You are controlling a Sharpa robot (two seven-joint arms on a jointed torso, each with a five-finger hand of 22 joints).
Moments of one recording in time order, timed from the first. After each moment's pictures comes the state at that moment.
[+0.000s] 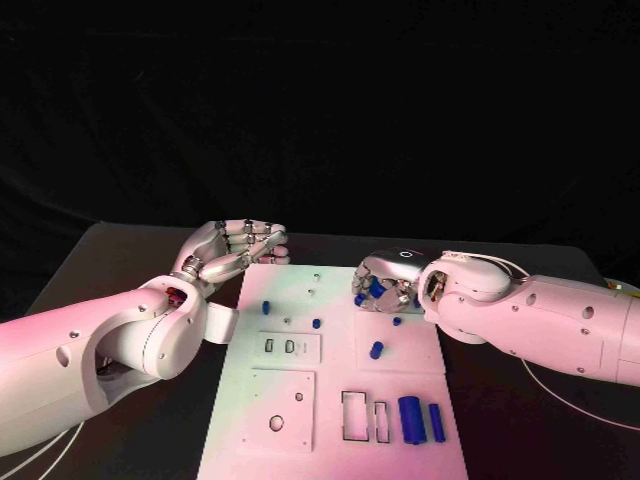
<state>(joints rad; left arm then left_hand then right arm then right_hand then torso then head) 1.17 -0.93 0.00 1.69 -0.16 -0.42 0.46 1.48 -0.17 0.32 0.29 0.06 0.89 0.22 0.25 0.16 1.05 0.17 0.12 0.07 1.01 0.12 0.32 0.25 0.17 0.94 0.23 0.31 0.12 1.28 -0.68 -0.15 1.36 -1.54 -0.23 -0.01 1.21 -0.15 0.55 -0.13 0.16 0.98 0.17 0.24 0.25 1.14 0.10 0.10 0.11 1.46 0.02 1.36 1.13 0.12 1.28 0.13 1.26 1.04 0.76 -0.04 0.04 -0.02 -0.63</state>
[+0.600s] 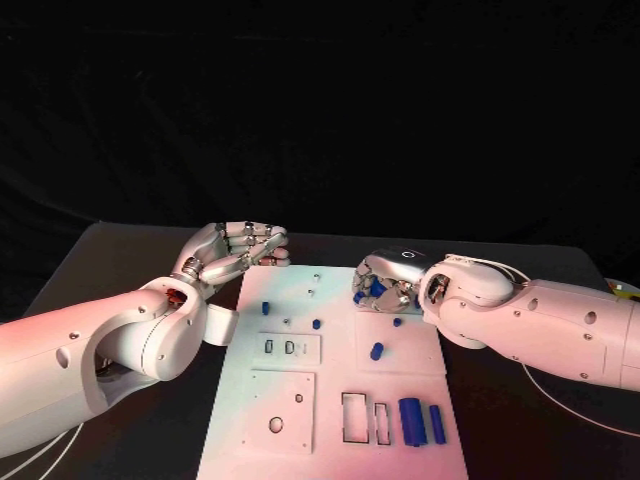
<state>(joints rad) 1.17 -0.93 0.00 1.69 -0.16 -0.41 0.45 1.48 -0.17 0.32 0.29 0.06 0.89 0.22 0.25 0.16 1.05 0.17 0.12 0.07 1.01 0.12 0.32 0.25 0.17 0.94 0.23 0.31 0.12 1.28 -0.69 -0.15 1.38 -1.54 -0.30 -0.01 1.23 -0.11 0.60 -0.12 0.10 1.04 0.14 0.30 0.28 1.21 0.07 0.14 0.12 1.46 0.00 1.37 1.13 0.09 1.34 0.10 1.34 1.17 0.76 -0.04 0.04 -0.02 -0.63</state>
